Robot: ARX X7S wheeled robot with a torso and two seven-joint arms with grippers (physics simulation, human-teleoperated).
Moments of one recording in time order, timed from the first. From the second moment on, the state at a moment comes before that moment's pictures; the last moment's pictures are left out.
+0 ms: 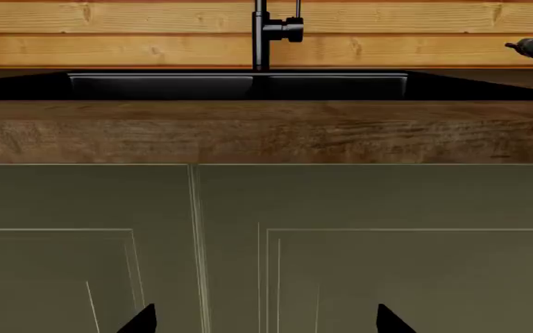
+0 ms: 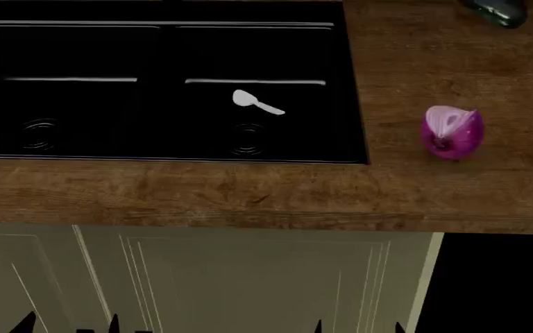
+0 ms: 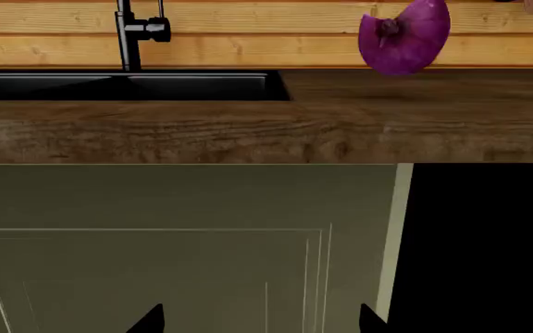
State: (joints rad) left arm 0.00 0.00 0.00 0.00 0.00 0.00 0.00; right arm 0.00 0.00 0.00 0.00 0.00 0.00 0.00
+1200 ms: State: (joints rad) left arm 0.03 -0.14 0.07 0.44 -0.04 -0.21 -0.14; right arm -0.04 0.13 -0.09 -0.49 0.04 0.23 0.15
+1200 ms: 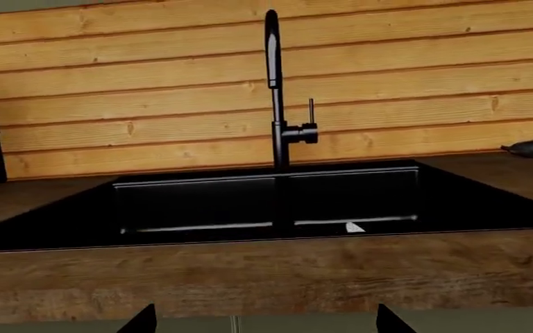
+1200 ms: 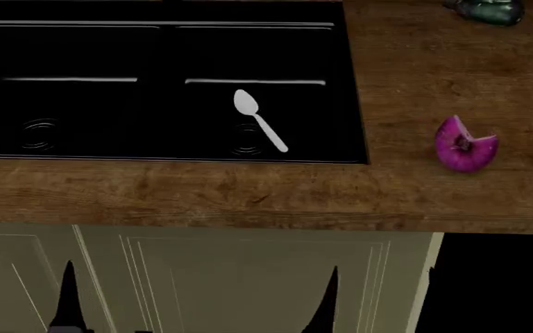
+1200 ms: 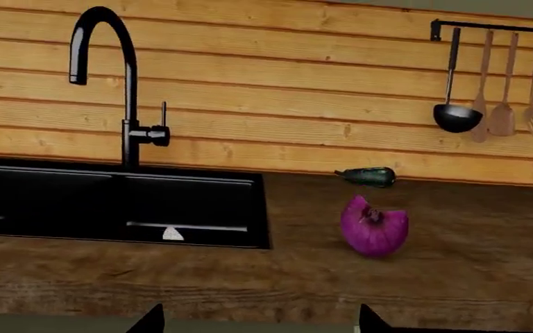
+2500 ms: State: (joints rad) left arm -0.43 -0.30 -0.20 0.79 -0.24 -1.10 -0.12; right arm 0.56 0.39 0.33 -1.04 0.73 1.38 0.31
